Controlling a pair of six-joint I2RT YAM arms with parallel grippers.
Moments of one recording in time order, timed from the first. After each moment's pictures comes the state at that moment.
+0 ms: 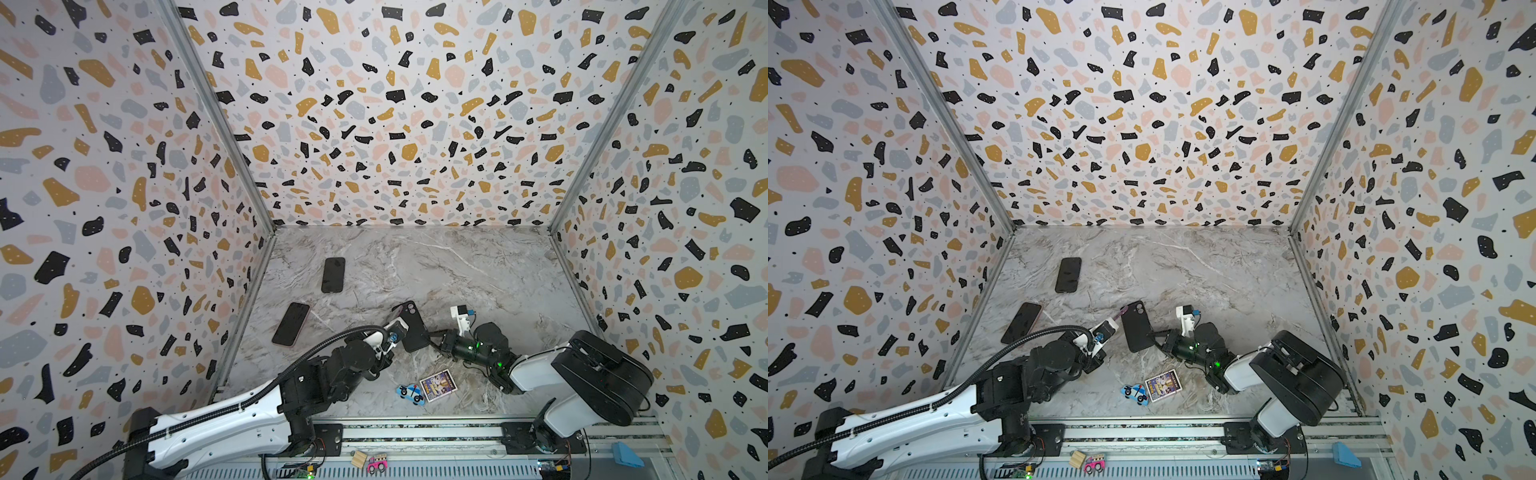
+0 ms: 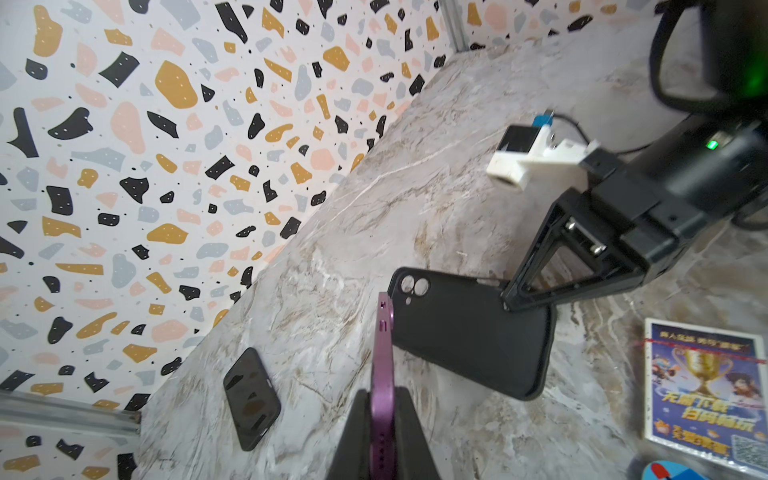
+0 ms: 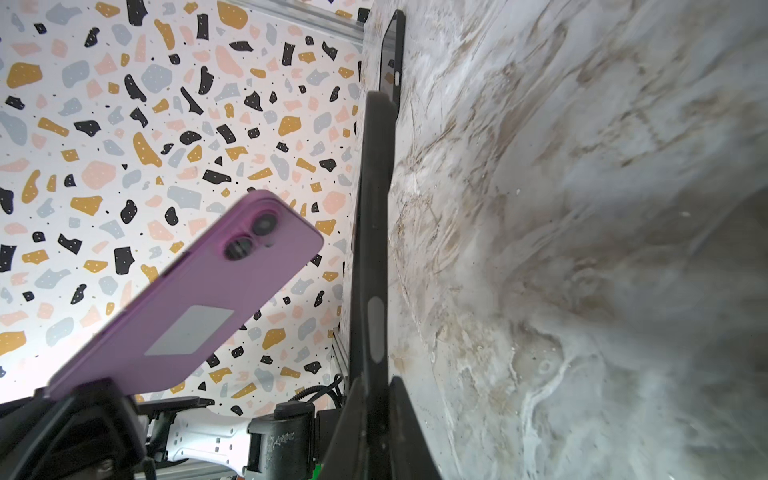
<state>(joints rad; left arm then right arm) -1.17 0.79 0.62 -0.28 -0.61 0.29 0.74 1.51 0.26 1.03 -0.40 1.23</state>
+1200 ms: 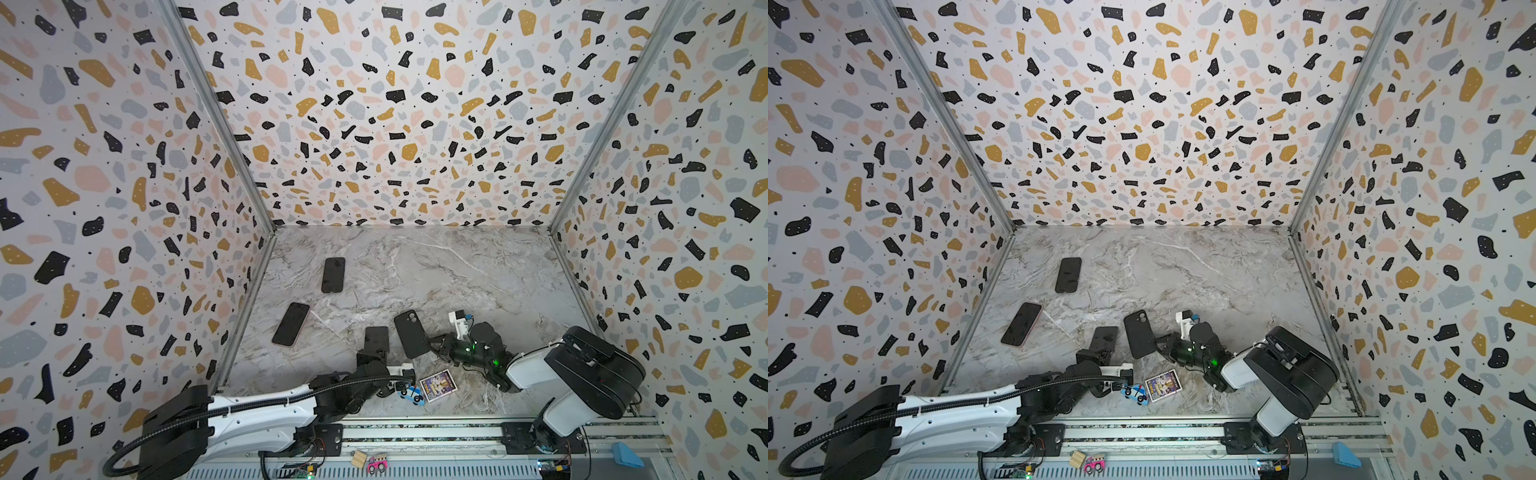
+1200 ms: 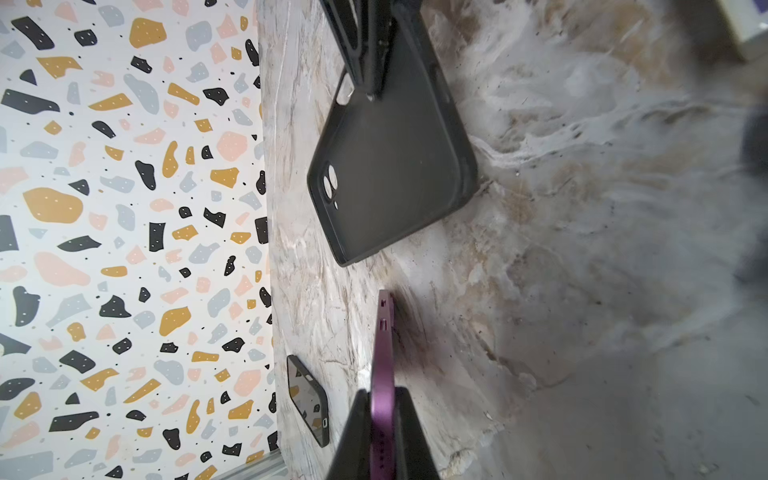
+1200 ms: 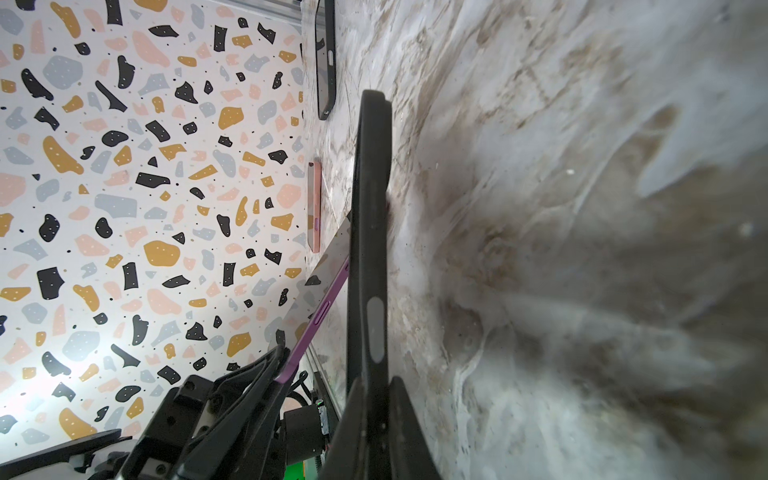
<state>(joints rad) -1.17 0.97 0.29 0.01 -0.62 0.88 0.76 1.59 0.29 0.94 -0.40 1.23</state>
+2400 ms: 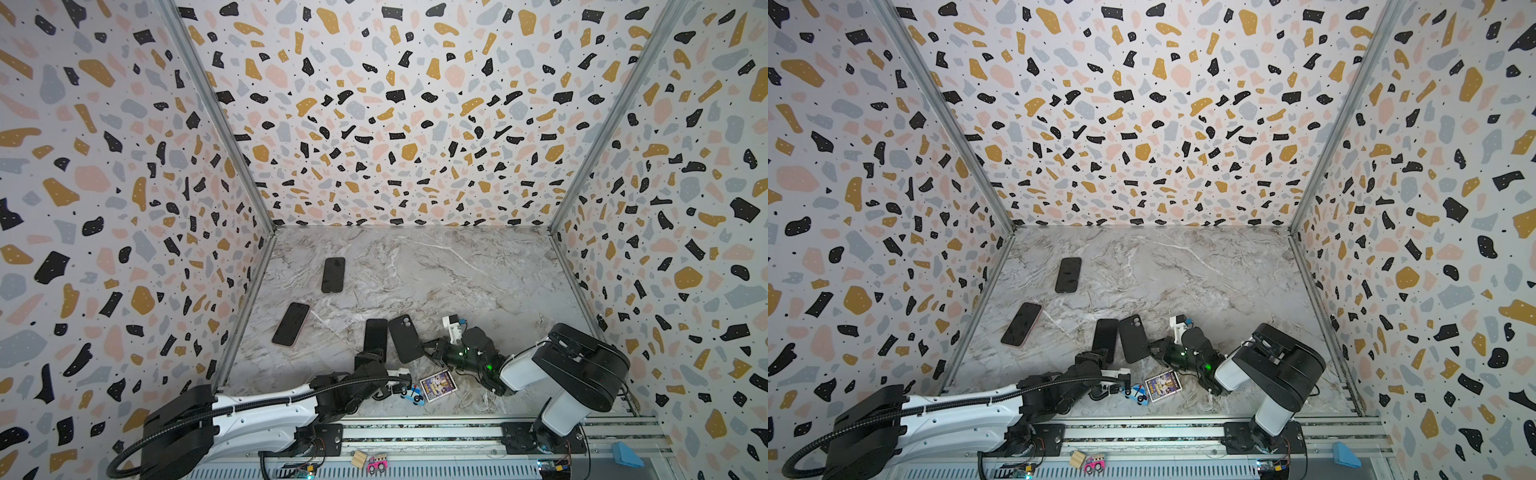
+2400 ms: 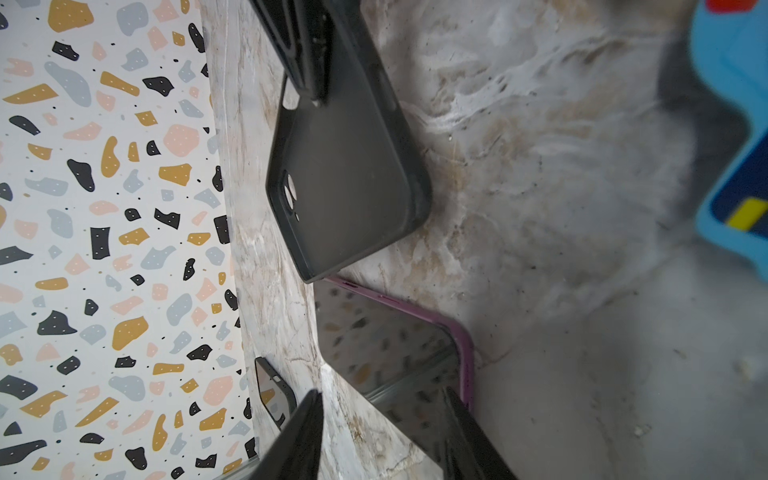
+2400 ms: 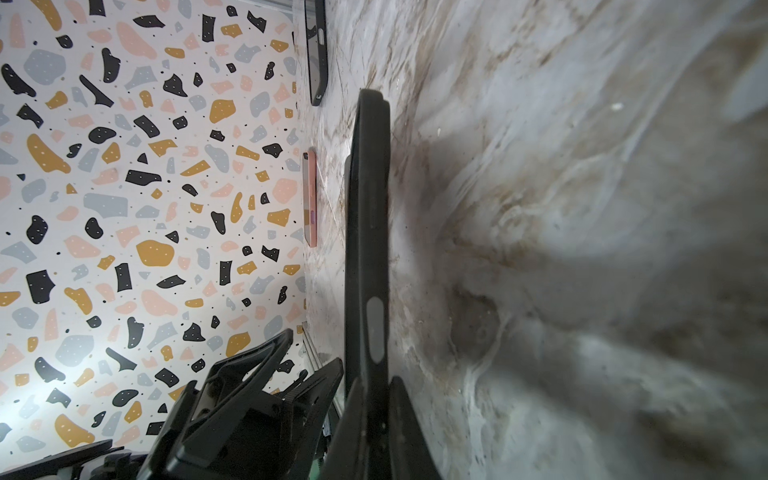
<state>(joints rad) -1.14 0.99 0.27 -0.05 -0.55 0.85 0.84 1.66 0.30 1.00 -0.32 1.29</state>
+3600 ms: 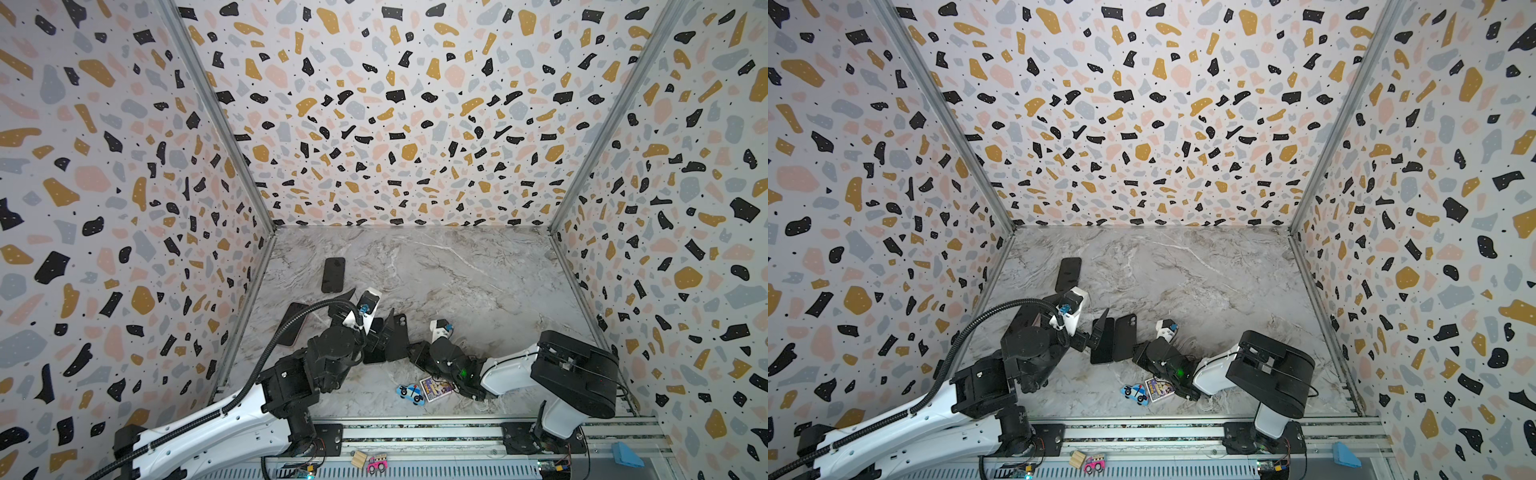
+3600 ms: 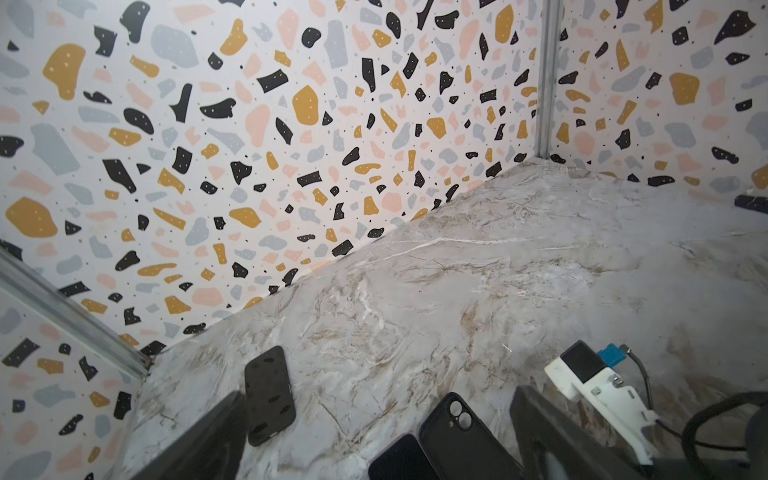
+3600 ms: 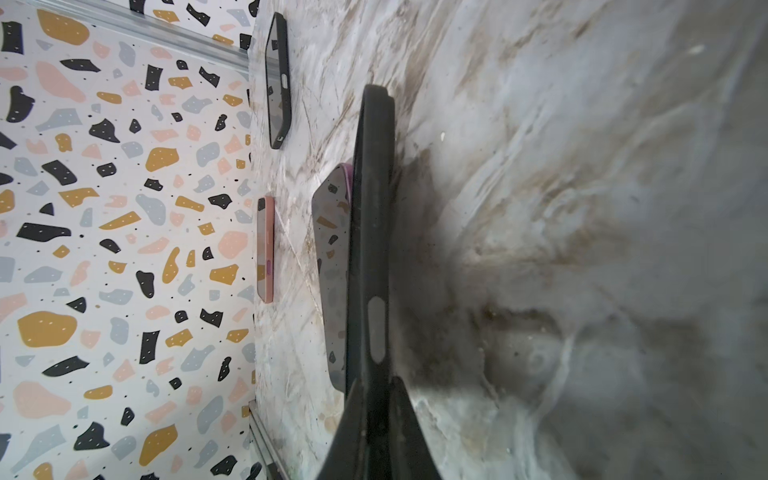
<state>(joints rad) -1.08 0.71 0.73 -0.25 -0.69 0.04 1.12 1.69 0.51 0.67 0.18 1.37</state>
